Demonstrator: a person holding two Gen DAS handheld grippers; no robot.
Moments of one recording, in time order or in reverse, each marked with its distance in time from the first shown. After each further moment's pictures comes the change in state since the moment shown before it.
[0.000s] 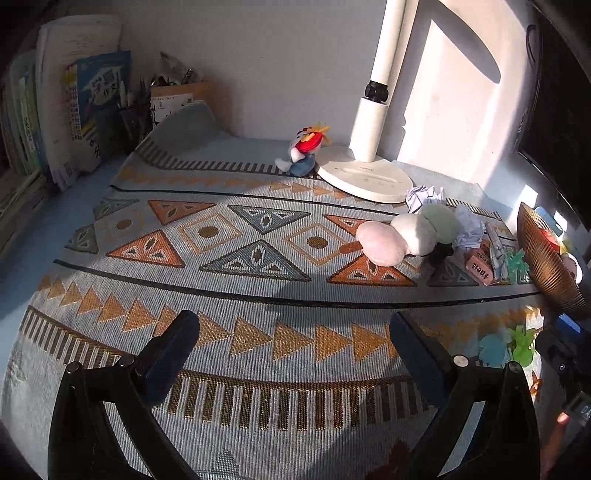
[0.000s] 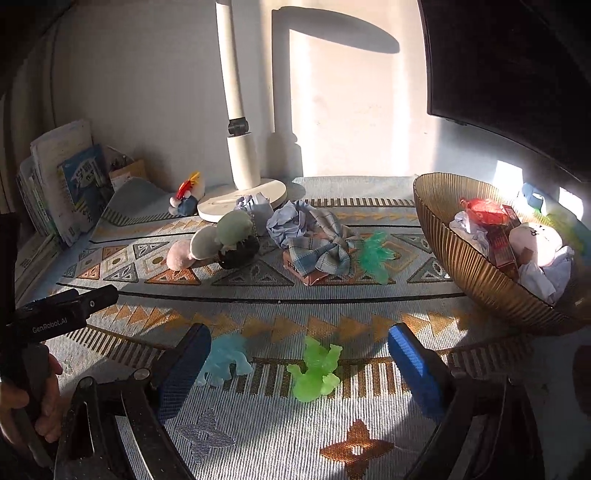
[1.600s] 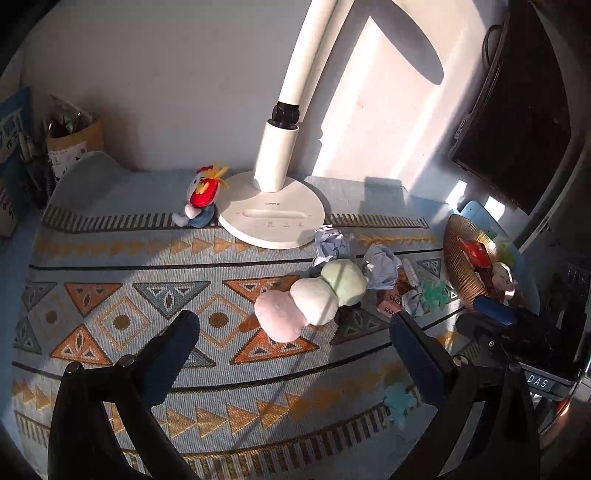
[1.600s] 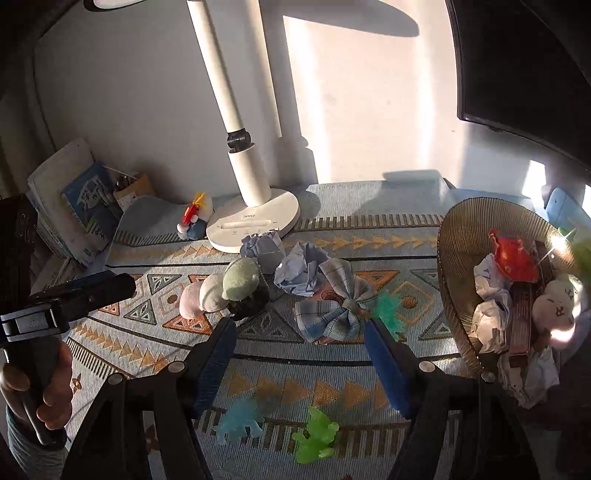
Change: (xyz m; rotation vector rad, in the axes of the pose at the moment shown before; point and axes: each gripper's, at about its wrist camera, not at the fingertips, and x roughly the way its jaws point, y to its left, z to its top) left arm 0.008 -0.043 0.107 0.088 0.126 -0.353; right arm 0.025 -0.023 0.099 0.029 0.145 0.133
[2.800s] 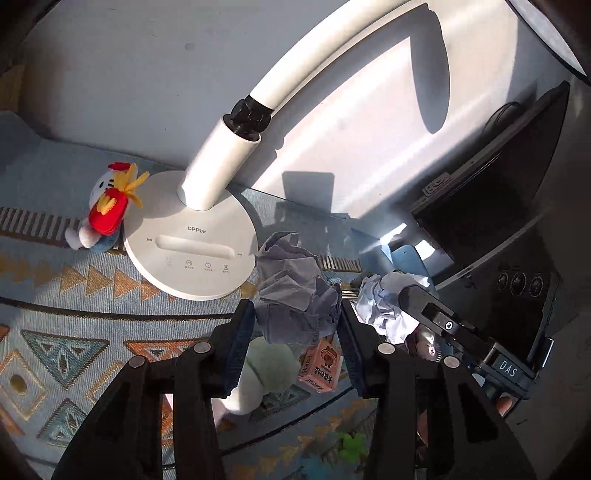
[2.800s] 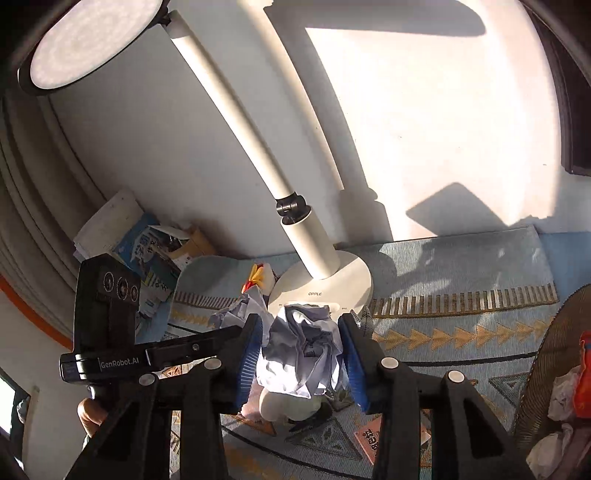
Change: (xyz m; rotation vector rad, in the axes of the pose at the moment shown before) left arm 0.045 0.020 0.047 -0.199 0.028 -0.327; right arm 0.029 -0.009 0.100 0.056 -0.094 0.337
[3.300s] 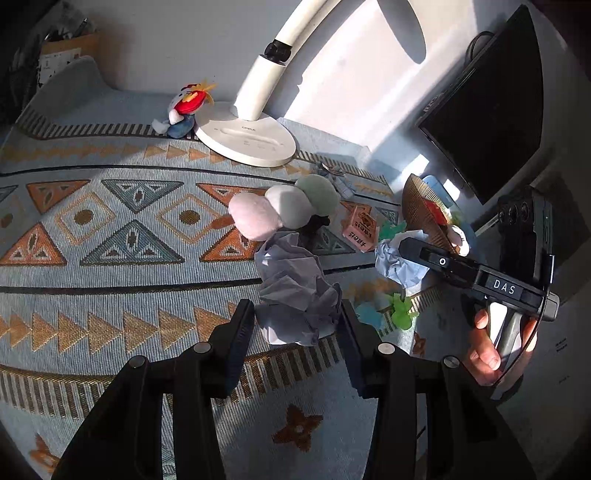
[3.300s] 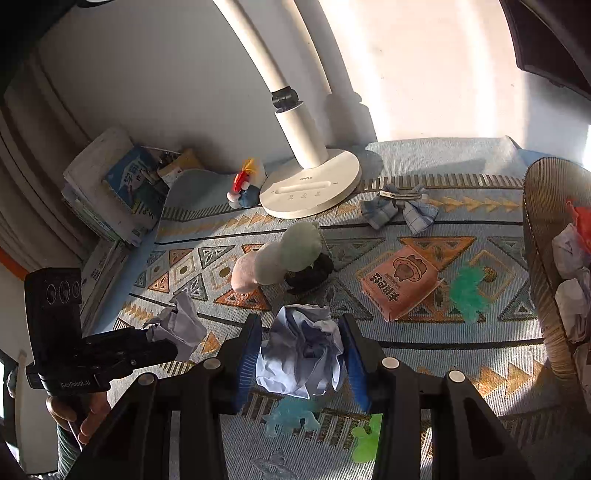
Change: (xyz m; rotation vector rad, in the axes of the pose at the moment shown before) left arm -0.048 0.015 -0.130 0.114 0.089 0.163; right arm 0.003 0.010 -0.120 0.063 0.226 -0.078
